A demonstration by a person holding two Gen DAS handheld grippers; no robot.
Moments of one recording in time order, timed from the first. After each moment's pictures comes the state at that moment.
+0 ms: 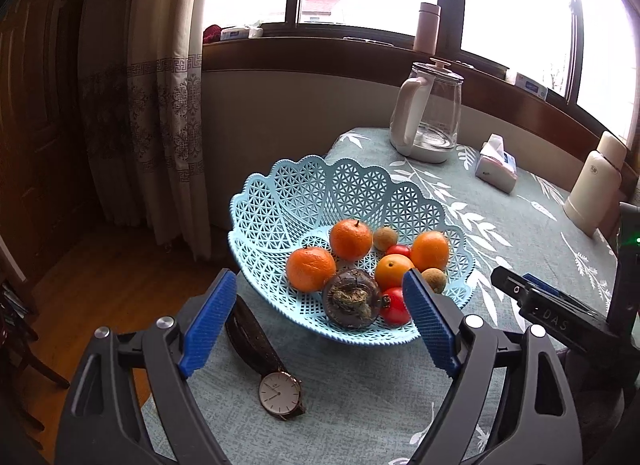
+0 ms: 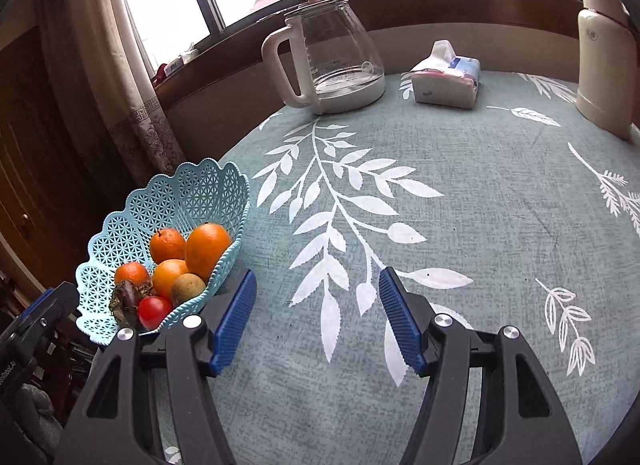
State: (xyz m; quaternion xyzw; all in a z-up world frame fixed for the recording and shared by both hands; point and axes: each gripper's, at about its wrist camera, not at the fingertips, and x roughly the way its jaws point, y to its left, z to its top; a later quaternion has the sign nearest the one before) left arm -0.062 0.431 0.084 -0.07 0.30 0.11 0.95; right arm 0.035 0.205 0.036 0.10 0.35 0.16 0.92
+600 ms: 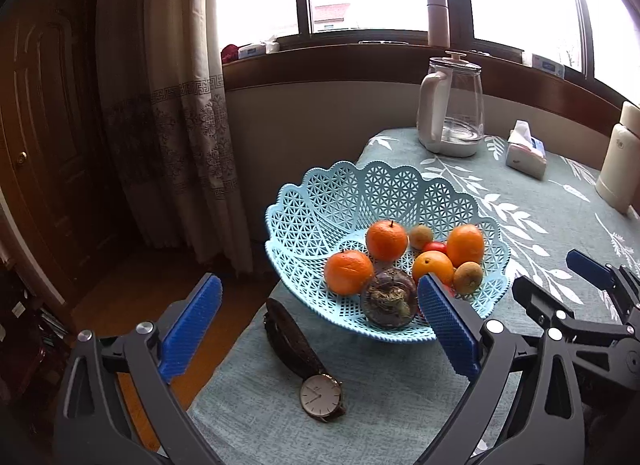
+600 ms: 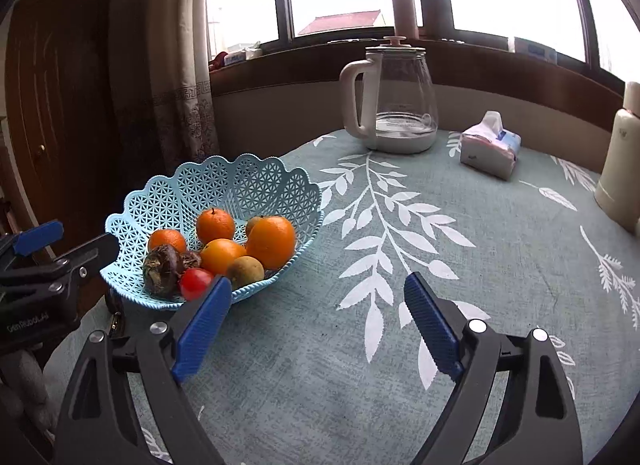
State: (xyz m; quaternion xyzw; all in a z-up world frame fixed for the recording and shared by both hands) left arm -0.069 0.430 0.085 0.00 0.29 0.17 0.94; right arm -0.008 0.246 0.053 -0.03 0.27 0.21 0.94
